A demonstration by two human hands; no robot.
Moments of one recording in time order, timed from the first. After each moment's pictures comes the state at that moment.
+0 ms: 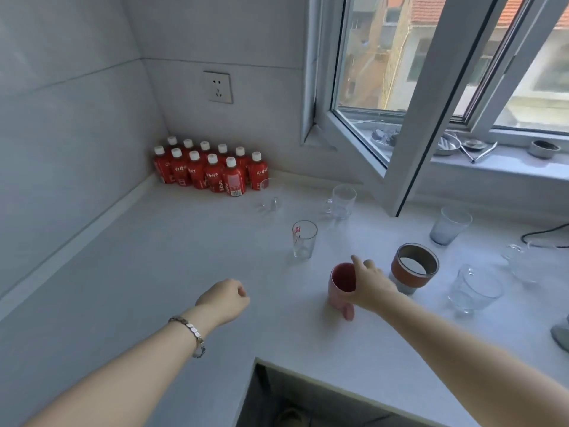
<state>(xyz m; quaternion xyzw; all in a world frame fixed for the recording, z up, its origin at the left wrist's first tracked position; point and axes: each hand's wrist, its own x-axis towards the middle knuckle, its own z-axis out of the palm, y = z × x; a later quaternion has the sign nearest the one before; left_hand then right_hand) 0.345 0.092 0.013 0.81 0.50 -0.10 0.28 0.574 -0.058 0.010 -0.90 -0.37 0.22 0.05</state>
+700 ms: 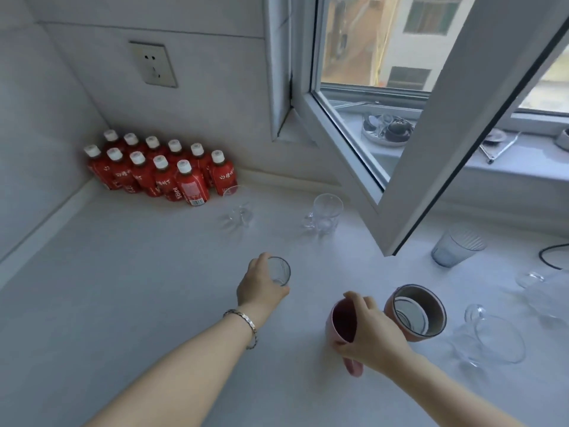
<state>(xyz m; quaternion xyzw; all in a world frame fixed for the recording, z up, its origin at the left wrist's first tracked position) 0.537 0.130 -0.021 0.78 0.51 0.05 0.35 0.649 -0.044 -0.010 -0.87 -0.39 0.28 0.09</state>
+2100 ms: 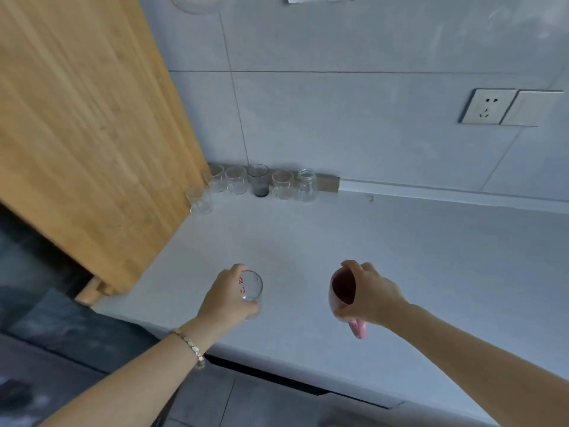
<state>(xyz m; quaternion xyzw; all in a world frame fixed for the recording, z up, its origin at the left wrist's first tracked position) -0.227 -0.422 0.040 0.26 0.91 0.27 0.19 -0.061 -0.226 0.061 -0.33 -0.90 0.24 -0.11</state>
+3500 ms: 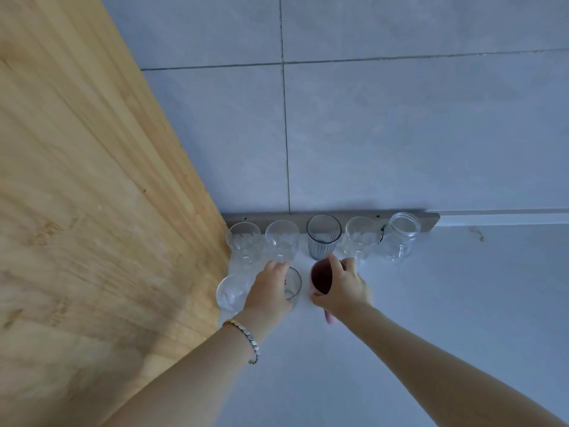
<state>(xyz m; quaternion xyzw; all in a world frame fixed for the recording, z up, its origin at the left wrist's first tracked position) -0.632 -0.286 -0.029 0.46 0.84 0.17 0.24 -0.511 -0.193 -0.033 -0.49 -0.82 0.29 -0.05</state>
